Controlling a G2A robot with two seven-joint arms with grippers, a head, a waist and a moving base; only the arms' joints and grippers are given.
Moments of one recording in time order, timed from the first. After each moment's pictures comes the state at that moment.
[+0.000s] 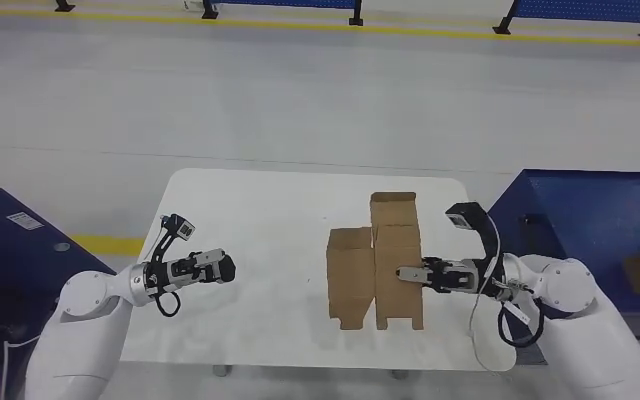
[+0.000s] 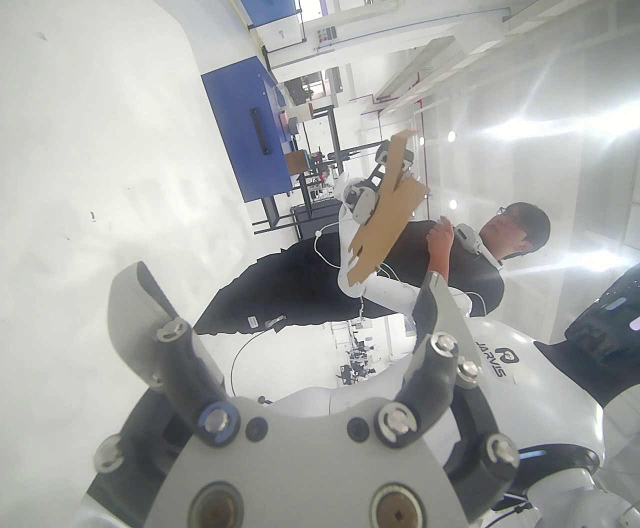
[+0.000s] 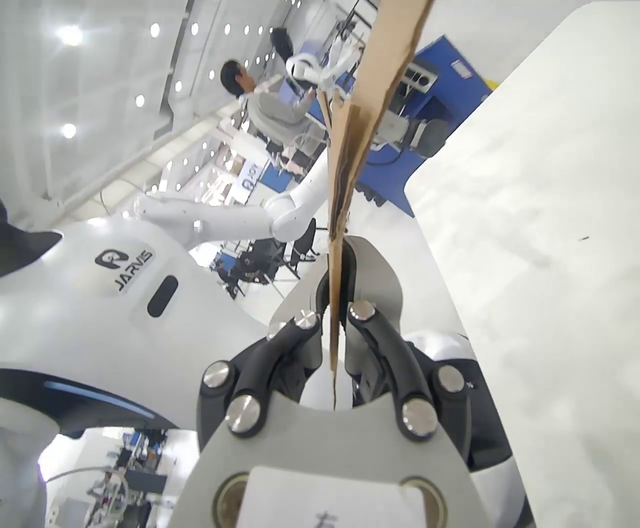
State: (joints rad) left arm 1.03 -1.12 -1.46 -1.20 -0.49 -0.33 -1.40; right arm -1.18 -0.83 1.40 -1.66 0.58 -0.44 1.23
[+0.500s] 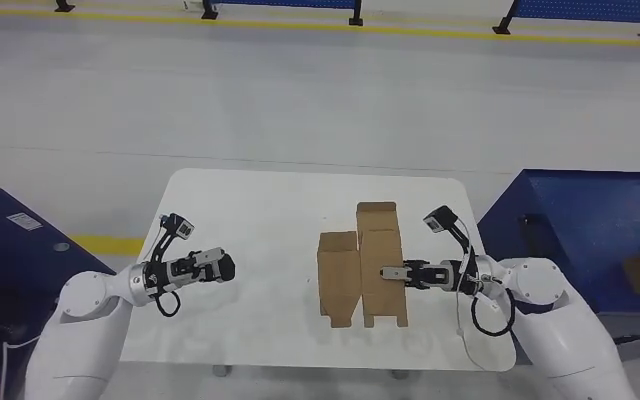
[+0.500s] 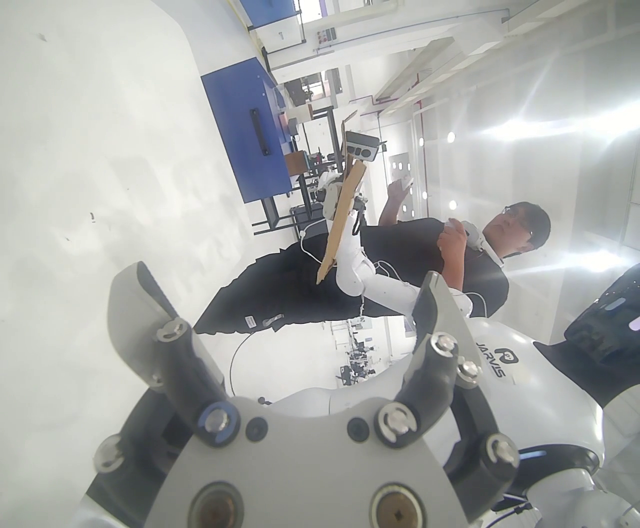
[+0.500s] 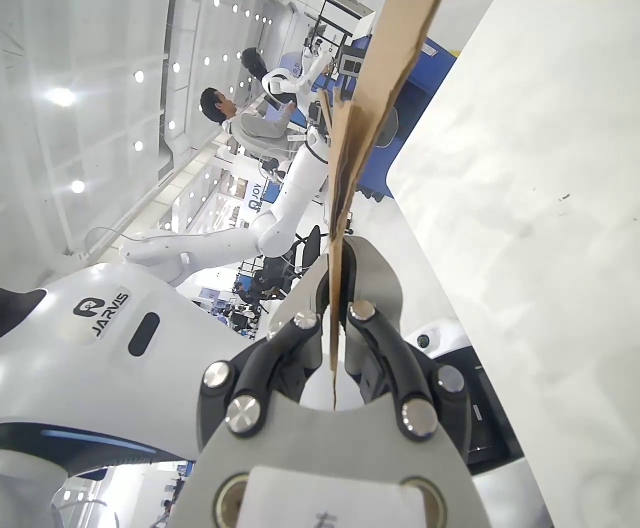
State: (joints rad) left arm 1.04 -1.12 -1.47 -1.23 -0.49 -0.34 -1.36; right arm -1.11 -0.86 1.27 -1.58 0.52 -0.35 1.20
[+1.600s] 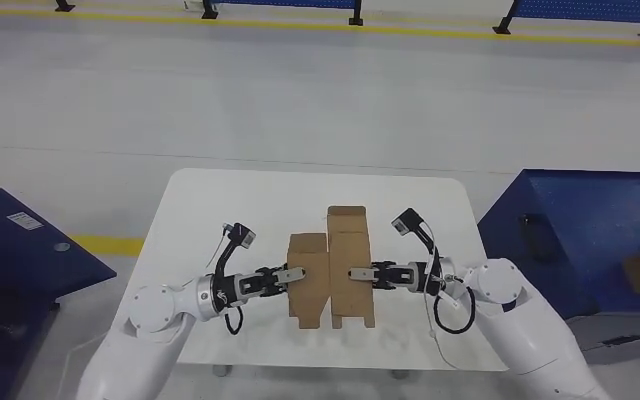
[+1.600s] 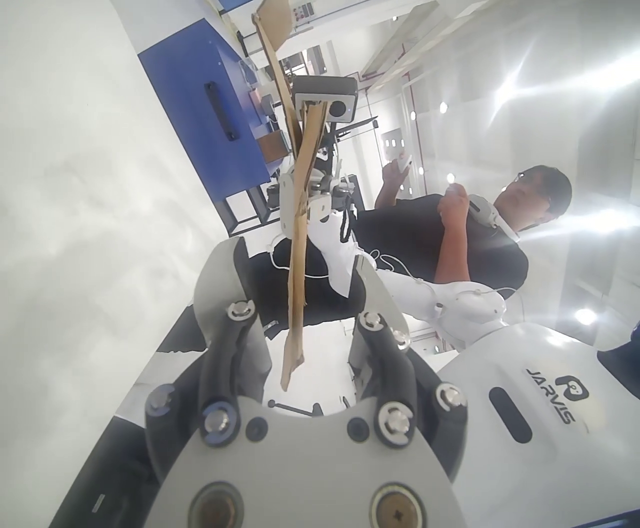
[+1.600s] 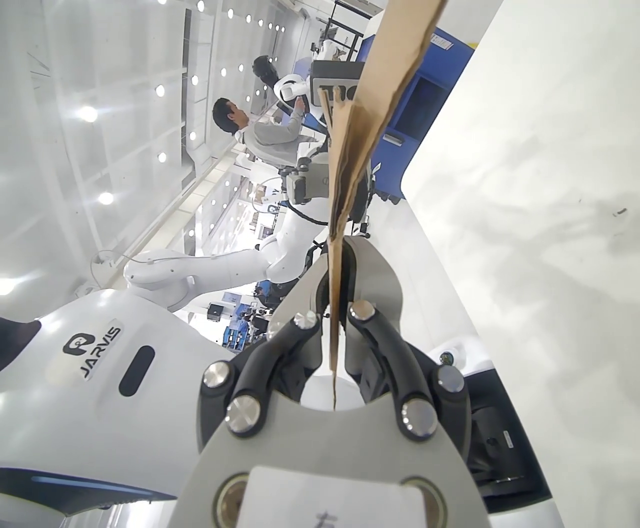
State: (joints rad) left arm 1.12 -1.15 -1.20 -1.52 -0.42 -0.35 -1.06; right arm -1.03 -0.92 1.09 -1.53 0.51 -0.35 1.09
